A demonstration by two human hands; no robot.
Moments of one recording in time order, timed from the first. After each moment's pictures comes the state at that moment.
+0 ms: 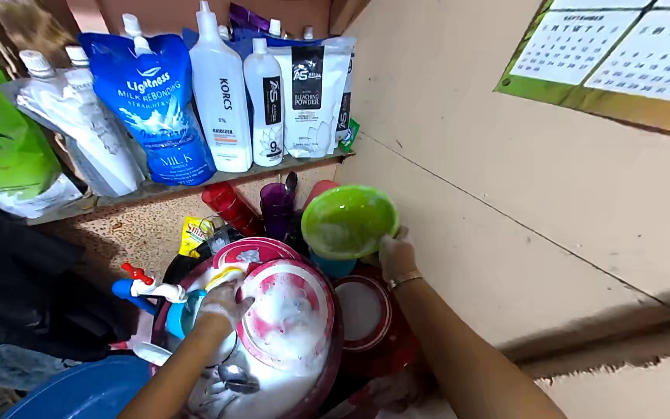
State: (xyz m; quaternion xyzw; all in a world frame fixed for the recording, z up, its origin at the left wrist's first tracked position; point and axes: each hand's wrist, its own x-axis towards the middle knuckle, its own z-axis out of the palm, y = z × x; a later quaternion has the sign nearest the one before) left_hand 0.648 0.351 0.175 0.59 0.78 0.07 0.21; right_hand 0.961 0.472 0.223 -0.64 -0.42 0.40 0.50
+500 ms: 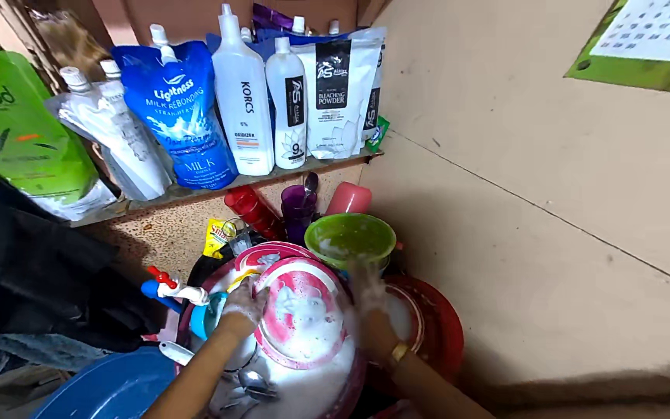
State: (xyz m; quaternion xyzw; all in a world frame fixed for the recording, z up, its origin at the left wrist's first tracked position) left_hand 0.649 0.354 0.184 0.52 0.80 0.15 0.26; right_hand 0.905 0.397 0.158 -0.55 -0.76 0.20 0.27
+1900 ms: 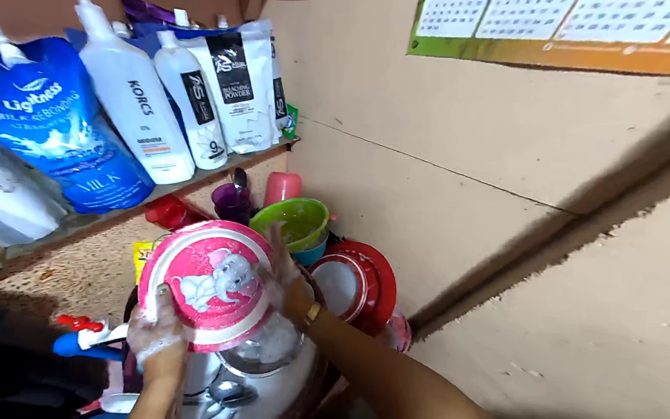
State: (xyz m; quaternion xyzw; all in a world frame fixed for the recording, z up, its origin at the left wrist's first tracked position) left_hand 0.648 0.325 0.187 0.33 0.70 0.61 0.19; right_hand 0.837 0.377 0.193 -0.44 -0.66 0.39 0.47
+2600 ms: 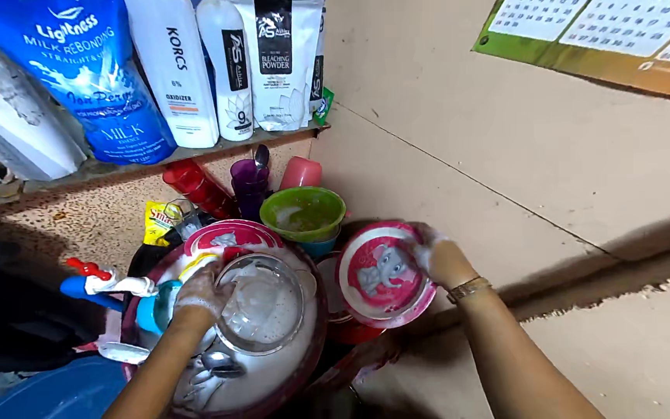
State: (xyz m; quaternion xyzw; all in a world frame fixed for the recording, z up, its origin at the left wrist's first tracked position) left_hand 0.653 0.347 0.173 0.57 0.78 0.11 0.22; right_hand 1.065 0.412 0.249 -0.73 -0.64 0.19 0.18
